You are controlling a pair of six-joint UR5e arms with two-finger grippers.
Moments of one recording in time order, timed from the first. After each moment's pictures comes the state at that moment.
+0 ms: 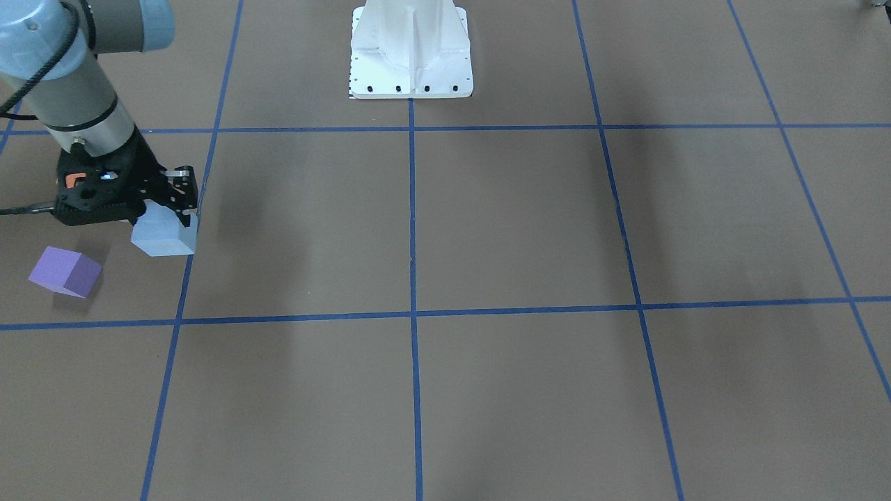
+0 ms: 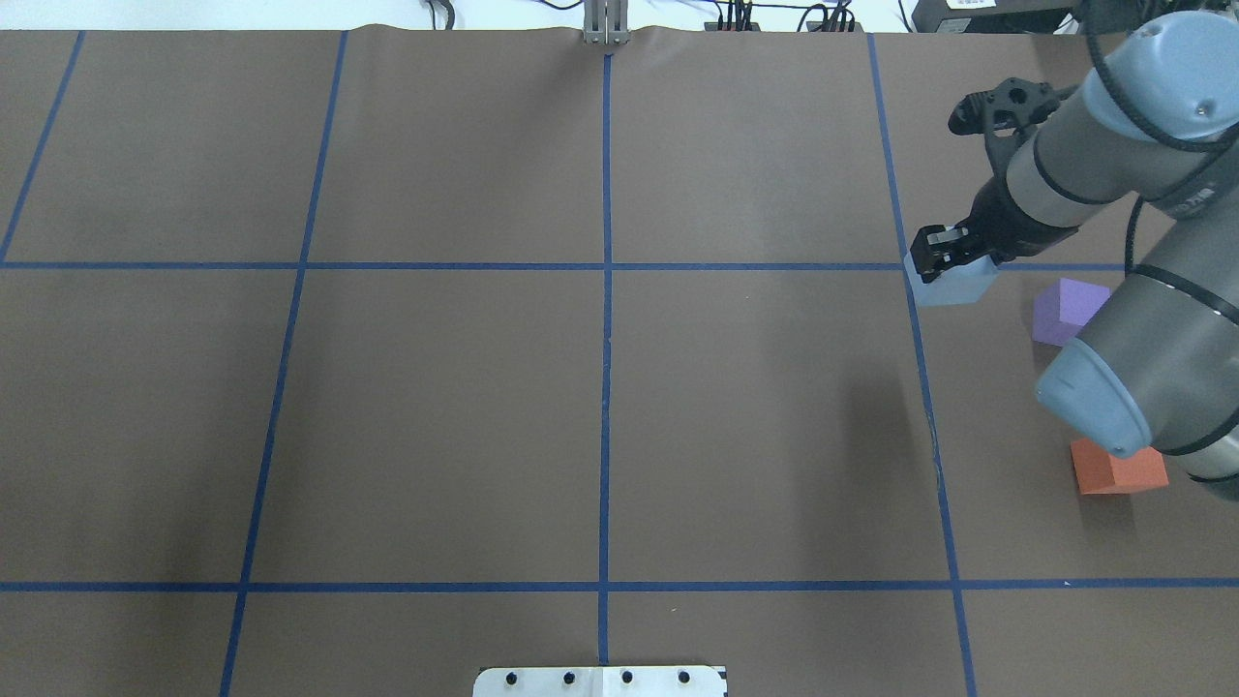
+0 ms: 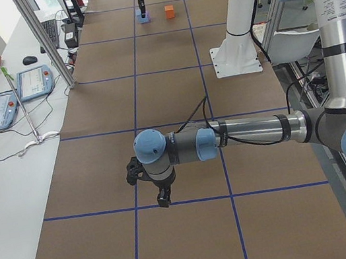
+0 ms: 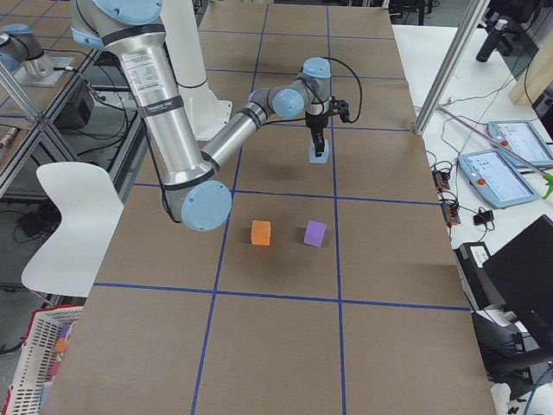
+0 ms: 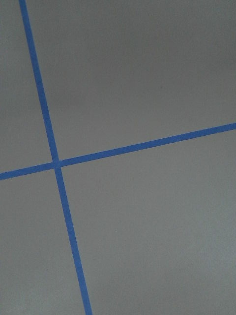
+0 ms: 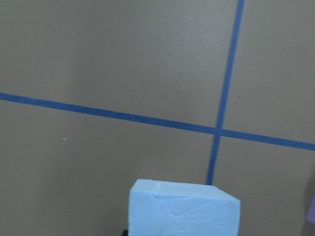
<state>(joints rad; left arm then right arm) -1.56 -1.47 -1.73 -1.50 -2.39 0.23 0.92 -1.37 1.98 -1.58 2.05 0.72</state>
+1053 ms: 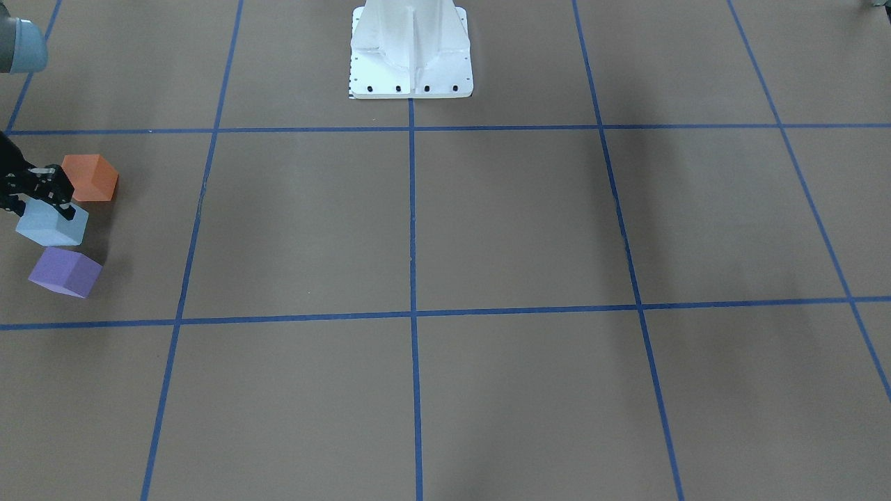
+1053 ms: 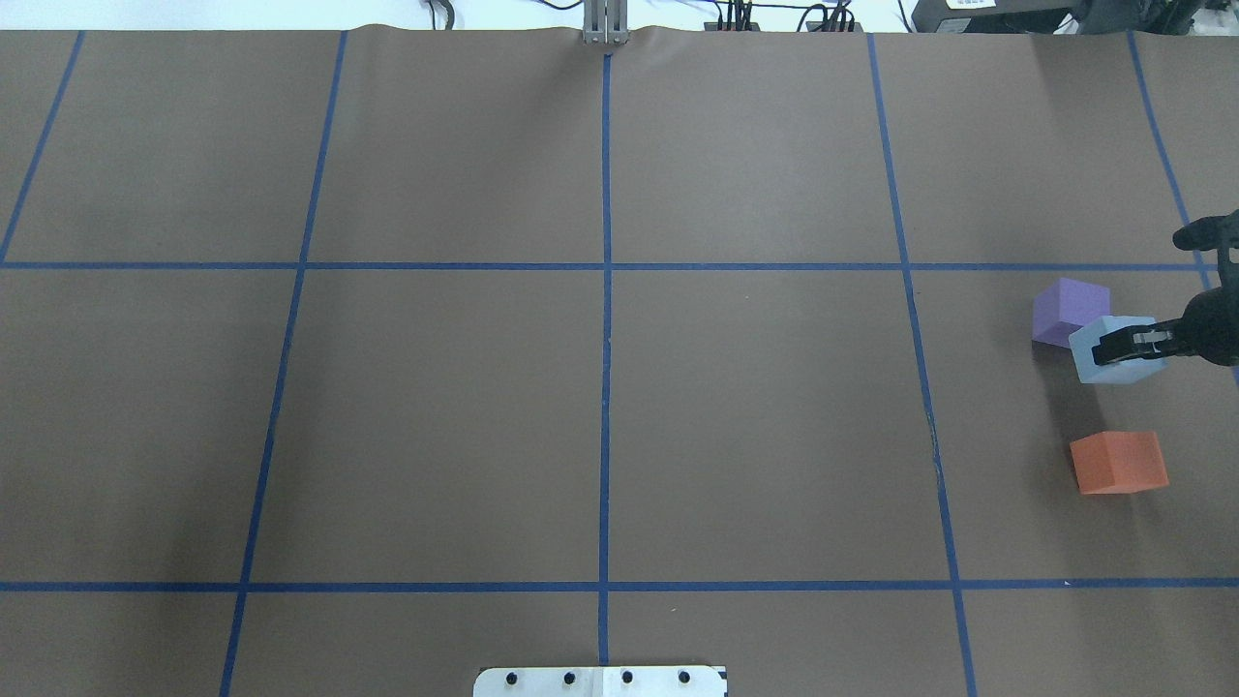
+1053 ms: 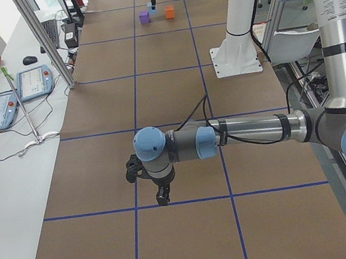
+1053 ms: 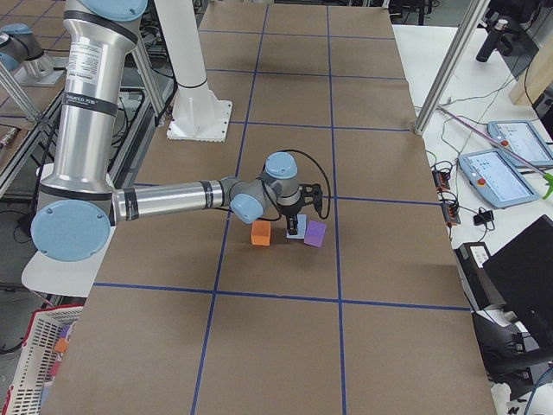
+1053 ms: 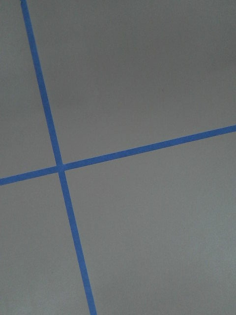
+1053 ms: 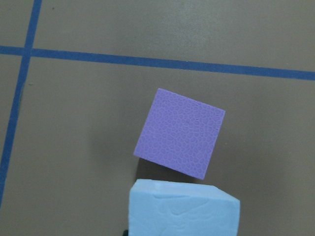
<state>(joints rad) -1.56 -1.47 -1.74 -1.50 -2.39 0.23 0.99 -1.77 1.81 -0.95 2.10 0.78</state>
